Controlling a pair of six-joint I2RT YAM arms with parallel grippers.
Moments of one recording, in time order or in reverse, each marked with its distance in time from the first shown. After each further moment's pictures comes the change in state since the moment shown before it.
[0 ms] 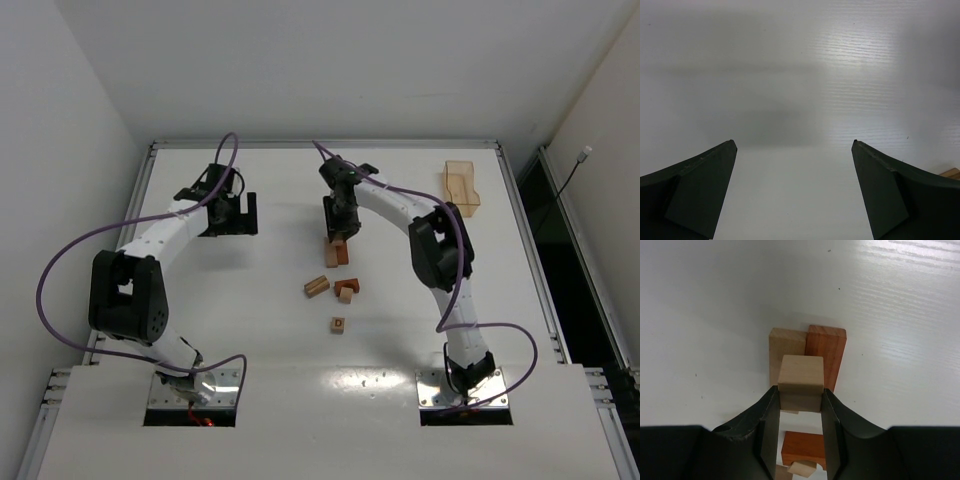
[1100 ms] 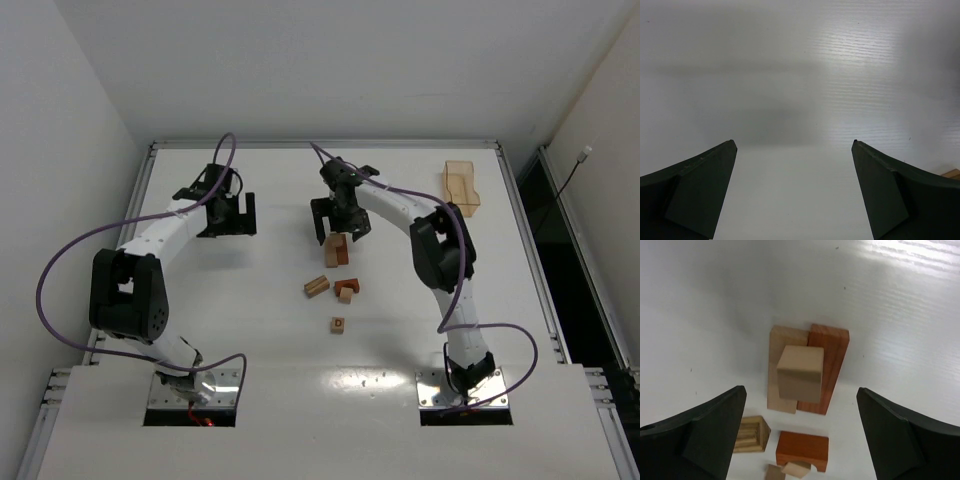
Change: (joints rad) left arm 0.015 0.010 0.000 0.000 0.010 0.000; right arm 0.002 0.005 -0.010 0.022 -0.012 -0.043
